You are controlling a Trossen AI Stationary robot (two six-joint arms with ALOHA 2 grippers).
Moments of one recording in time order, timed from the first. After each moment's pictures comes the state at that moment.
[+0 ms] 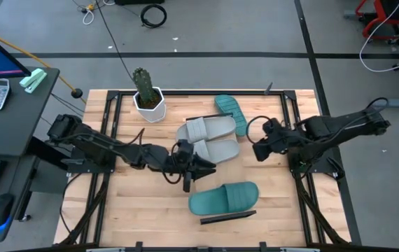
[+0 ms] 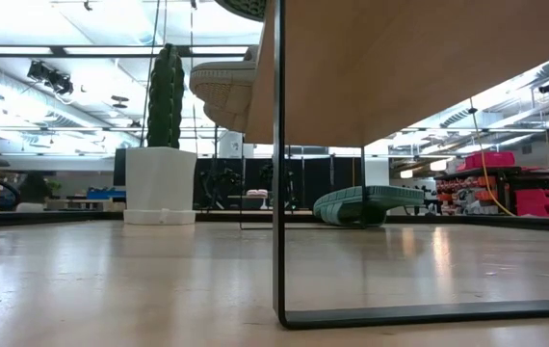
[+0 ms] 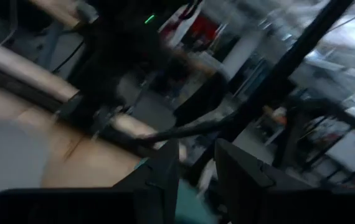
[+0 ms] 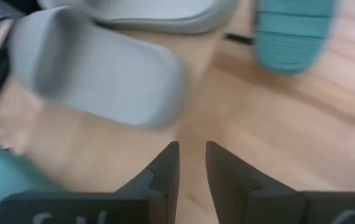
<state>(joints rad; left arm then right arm) -0.30 1.54 1.05 0.54 -0.24 -0.61 0.25 1.04 1.10 -1.07 0.32 1.24</state>
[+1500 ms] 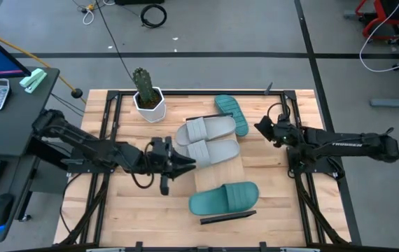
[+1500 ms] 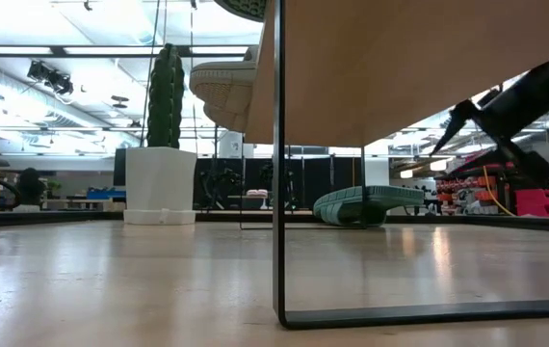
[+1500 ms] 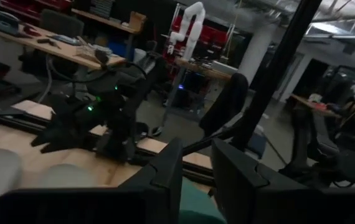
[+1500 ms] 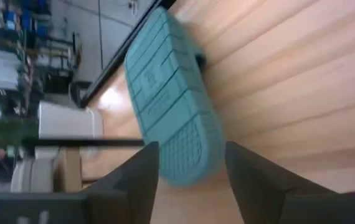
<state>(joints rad) -0.43 1.30 1.05 0.31 -0.46 -0.36 -0.22 0.61 0.26 -0.30 0.44 1.63</state>
